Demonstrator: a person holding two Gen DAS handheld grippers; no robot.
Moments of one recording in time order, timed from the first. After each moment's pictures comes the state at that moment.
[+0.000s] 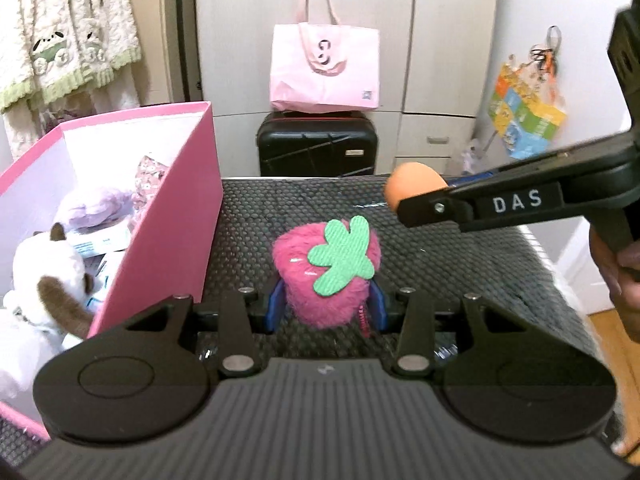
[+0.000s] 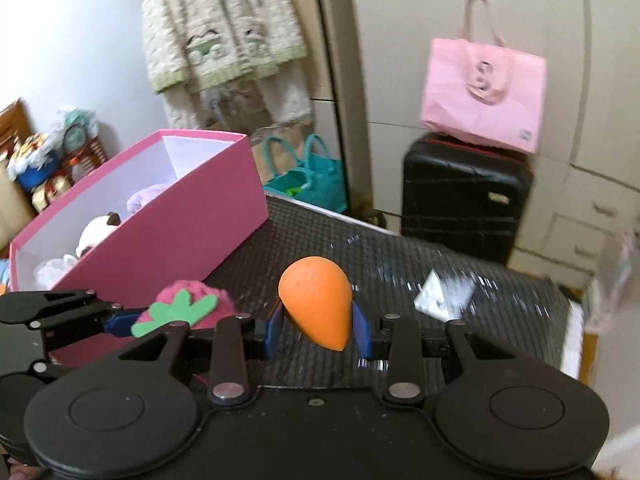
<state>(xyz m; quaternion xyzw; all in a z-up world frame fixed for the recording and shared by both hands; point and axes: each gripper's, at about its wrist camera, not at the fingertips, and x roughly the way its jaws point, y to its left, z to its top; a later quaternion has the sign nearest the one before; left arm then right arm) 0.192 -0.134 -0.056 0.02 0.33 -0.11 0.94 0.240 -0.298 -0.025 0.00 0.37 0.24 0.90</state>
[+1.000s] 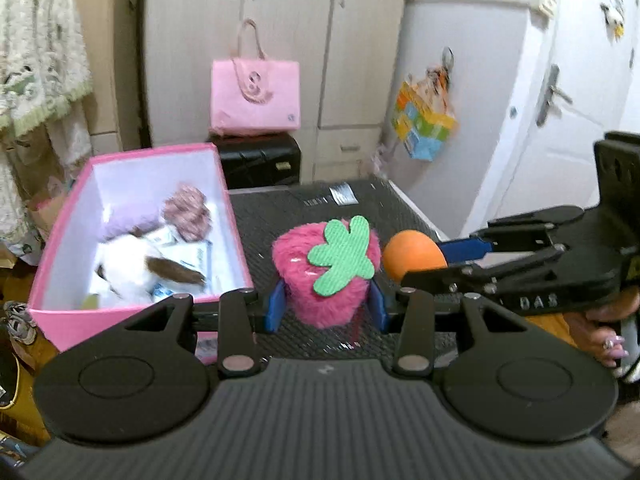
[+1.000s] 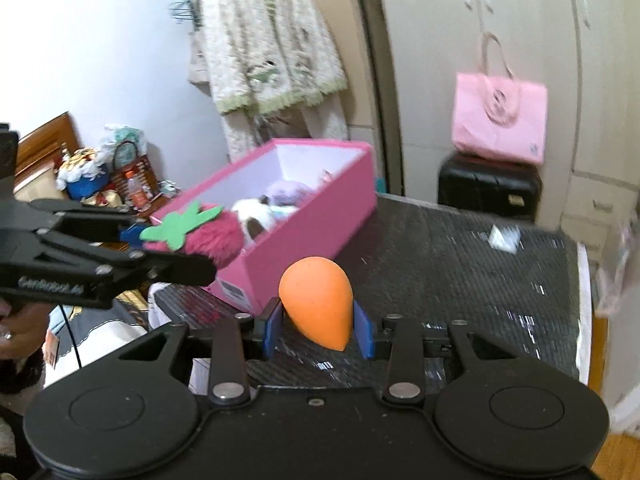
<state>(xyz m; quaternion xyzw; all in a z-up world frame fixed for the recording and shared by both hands) 0.064 -0.024 0.036 0.02 0.30 -0.25 0.92 0.053 -0.231 0.035 0.01 0.32 0.26 0.91</state>
